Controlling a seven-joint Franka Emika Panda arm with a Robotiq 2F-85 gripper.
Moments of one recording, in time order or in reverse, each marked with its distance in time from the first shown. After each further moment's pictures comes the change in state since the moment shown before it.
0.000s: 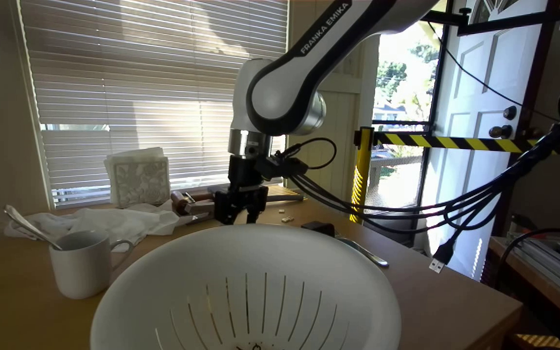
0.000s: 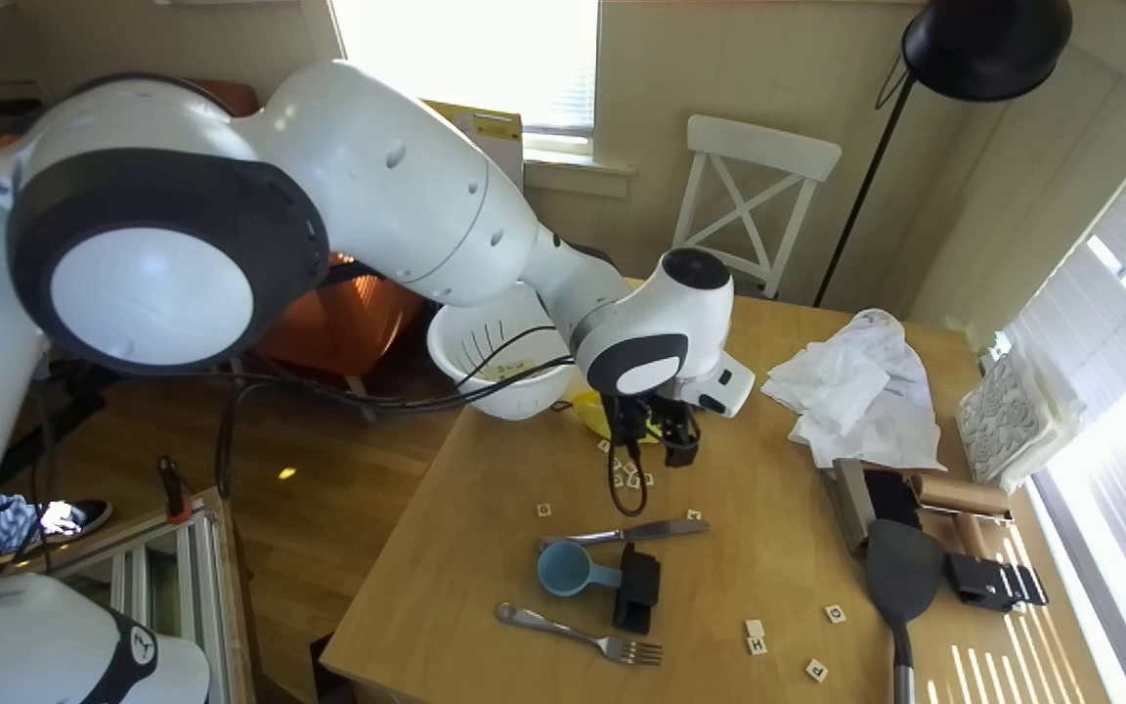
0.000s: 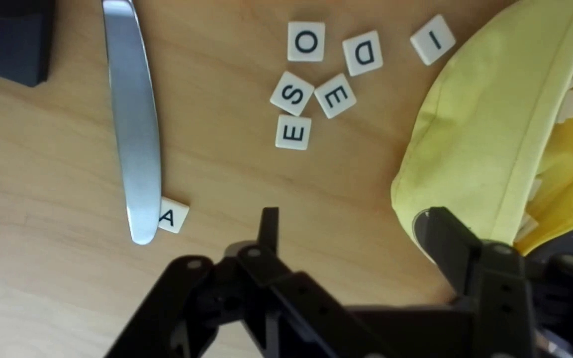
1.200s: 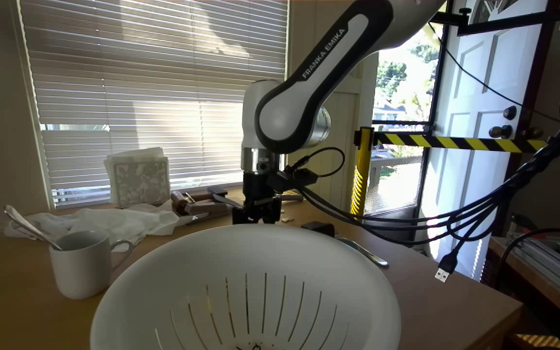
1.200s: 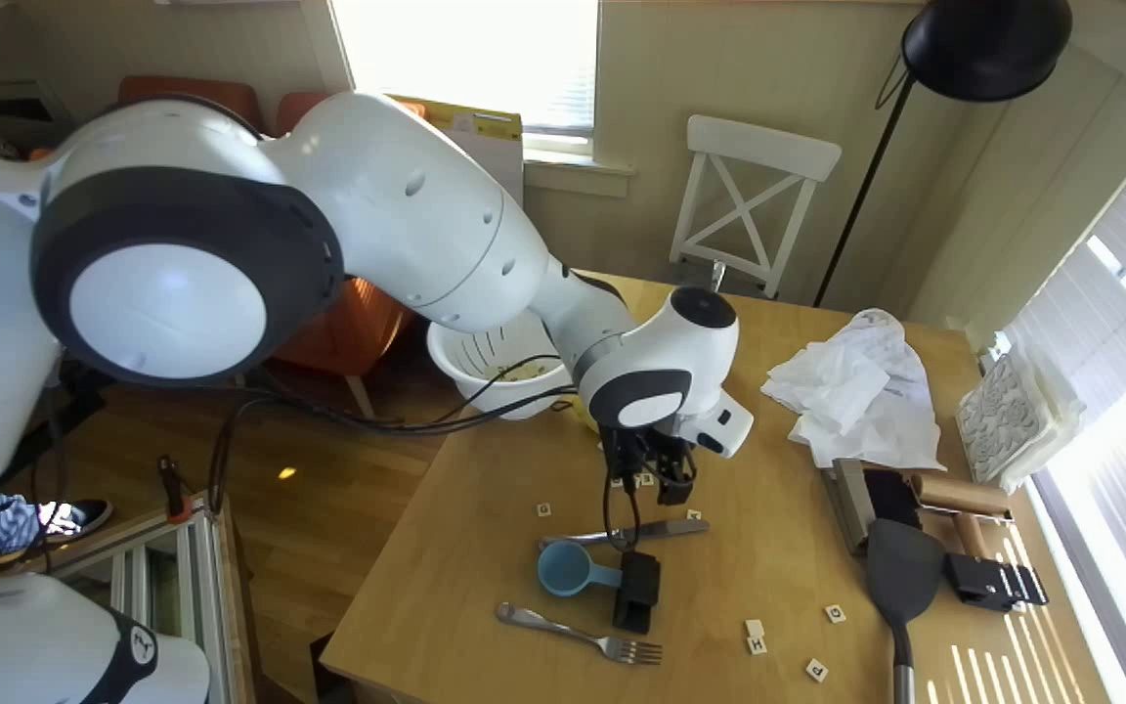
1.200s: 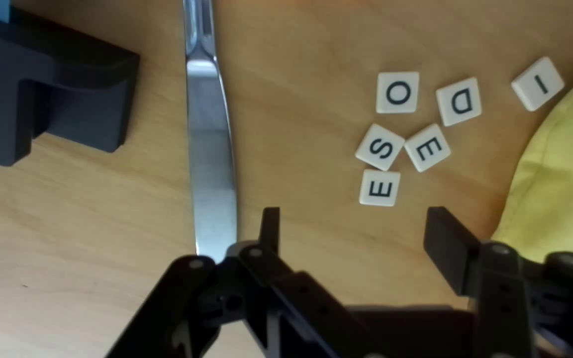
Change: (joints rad) arm -0.001 0.036 -0.045 -0.020 0.000 -0.029 0.004
